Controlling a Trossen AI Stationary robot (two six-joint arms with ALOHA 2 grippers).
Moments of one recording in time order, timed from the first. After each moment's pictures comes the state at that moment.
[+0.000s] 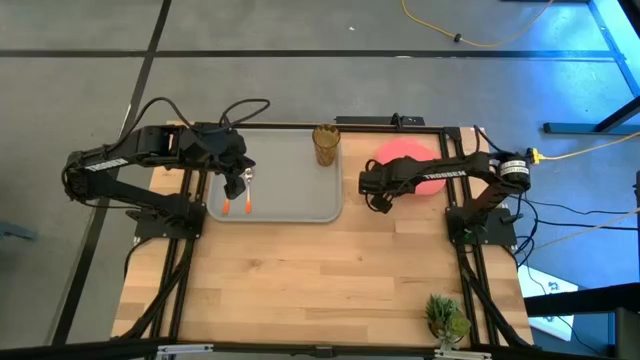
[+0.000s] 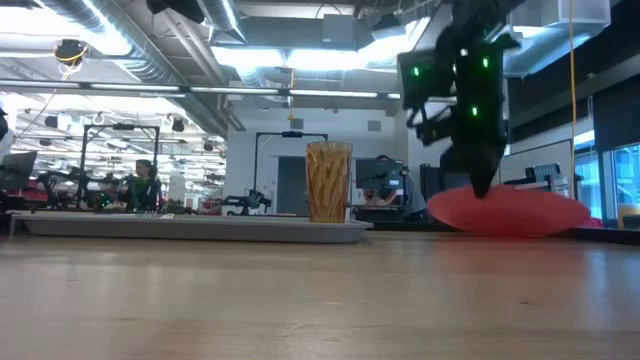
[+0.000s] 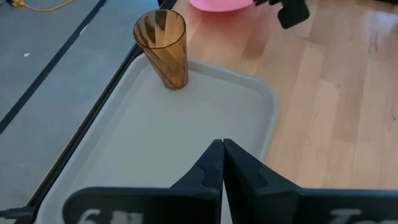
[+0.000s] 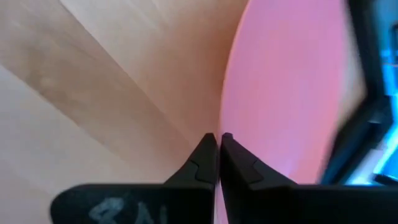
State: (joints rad) left arm 0.13 1.03 1.34 -1.07 -0.22 -0.20; right arm -0.16 1.66 1.06 -1.07 0.46 0.53
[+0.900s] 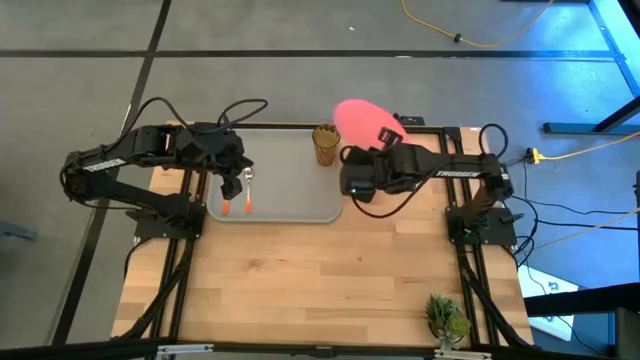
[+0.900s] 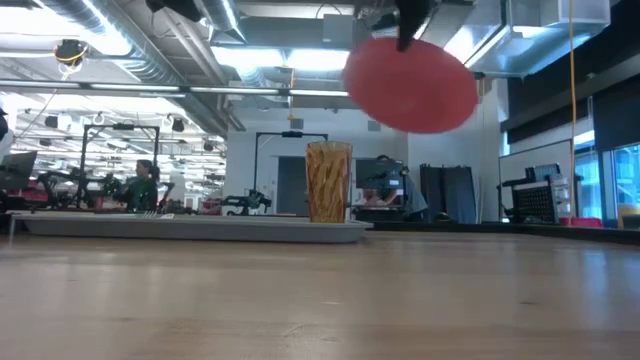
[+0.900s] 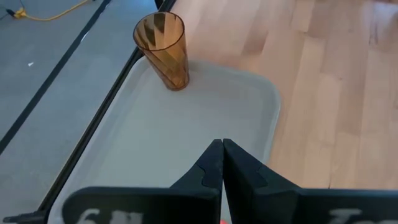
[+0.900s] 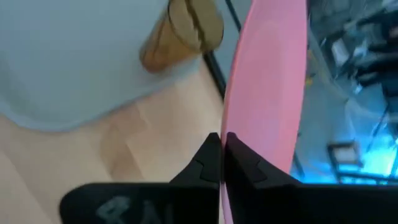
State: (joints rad) left arm 0.13 1.01 1.34 -1.08 -0.22 -0.15; right arm 0.08 1.81 2.00 -1.57 0.75 0.40
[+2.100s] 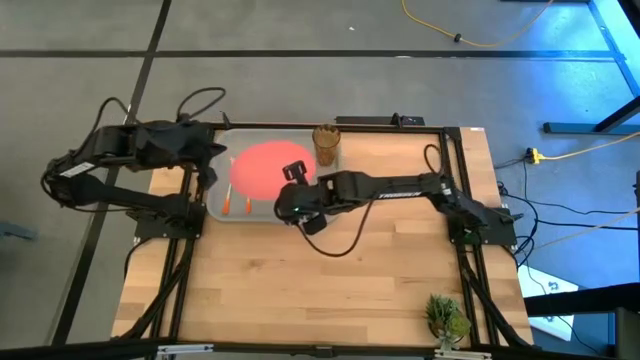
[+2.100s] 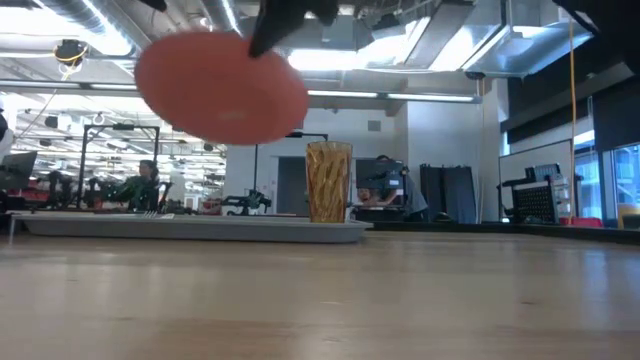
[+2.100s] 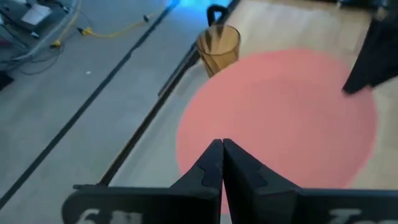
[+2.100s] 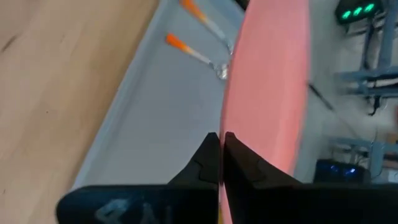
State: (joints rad) left arm 0.13 0.83 1.34 -1.18 -0.40 -0.15; right arm 0.12 2.23 2.35 -1.06 0.44 -0.57
